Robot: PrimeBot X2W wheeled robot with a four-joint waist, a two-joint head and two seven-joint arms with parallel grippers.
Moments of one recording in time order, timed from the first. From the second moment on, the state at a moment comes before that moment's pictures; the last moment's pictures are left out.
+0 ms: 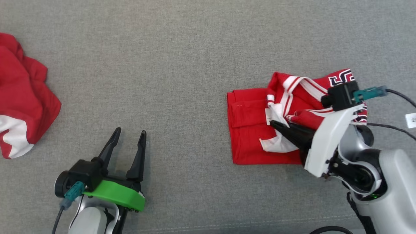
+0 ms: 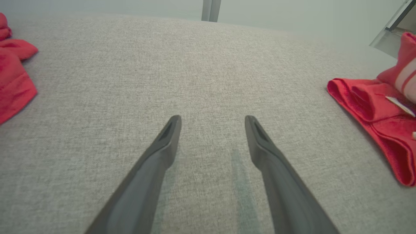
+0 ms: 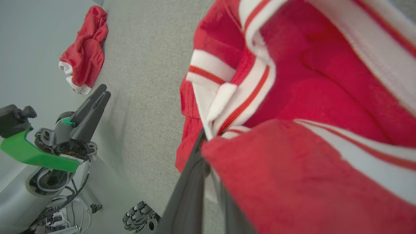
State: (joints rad) left arm -0.18 0.18 -0.25 0.25 -0.36 -0.13 -0.26; right arm -0.30 -0.22 0.15 -0.18 0.77 0.13 0.84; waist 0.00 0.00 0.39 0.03
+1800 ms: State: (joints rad) left arm -0.19 0.20 -0.13 0.36 -0.34 -0.13 -0.27; right arm -0.38 -0.17 0.29 0.37 0.13 0.13 -0.26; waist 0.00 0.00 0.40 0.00
